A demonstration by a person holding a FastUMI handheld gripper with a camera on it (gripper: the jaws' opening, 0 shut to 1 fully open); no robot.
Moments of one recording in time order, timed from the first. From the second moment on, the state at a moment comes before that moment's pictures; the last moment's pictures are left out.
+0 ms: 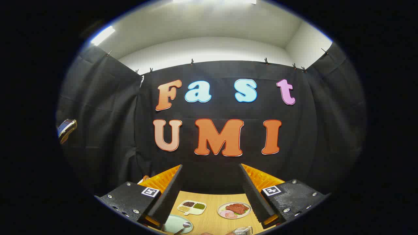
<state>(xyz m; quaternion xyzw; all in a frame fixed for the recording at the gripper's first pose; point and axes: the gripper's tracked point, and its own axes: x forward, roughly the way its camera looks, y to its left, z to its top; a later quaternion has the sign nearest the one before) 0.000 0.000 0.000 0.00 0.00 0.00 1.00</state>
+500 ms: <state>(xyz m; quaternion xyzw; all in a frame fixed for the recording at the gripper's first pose) -0.004 0.006 -0.013 0.00 0.02 0.01 1.00</state>
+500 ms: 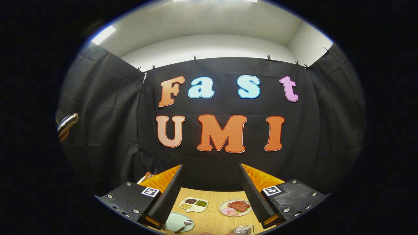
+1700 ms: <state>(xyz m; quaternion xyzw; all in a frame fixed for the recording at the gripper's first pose) 0.022 0.099 -0.158 0.00 0.24 0.09 0.97</state>
